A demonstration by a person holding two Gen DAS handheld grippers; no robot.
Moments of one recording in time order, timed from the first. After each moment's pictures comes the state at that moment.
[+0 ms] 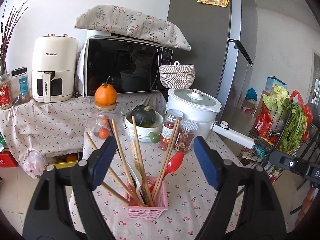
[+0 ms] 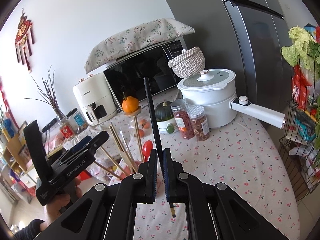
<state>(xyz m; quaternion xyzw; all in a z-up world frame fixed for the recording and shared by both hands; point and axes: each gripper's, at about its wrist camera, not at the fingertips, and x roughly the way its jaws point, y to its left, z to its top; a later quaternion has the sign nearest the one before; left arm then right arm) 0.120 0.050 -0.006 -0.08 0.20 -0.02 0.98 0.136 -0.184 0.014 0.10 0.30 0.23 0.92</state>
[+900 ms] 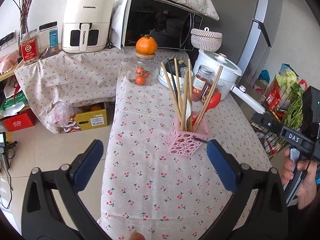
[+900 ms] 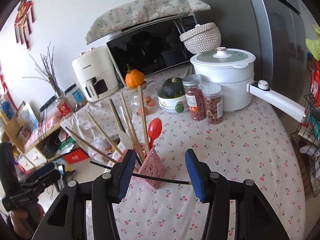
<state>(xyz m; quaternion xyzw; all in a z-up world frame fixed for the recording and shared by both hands) 0.048 0.133 -0.043 -0.12 0.35 0.02 0.93 0.155 -0.126 -0.028 0.00 0.35 0.27 0.90</state>
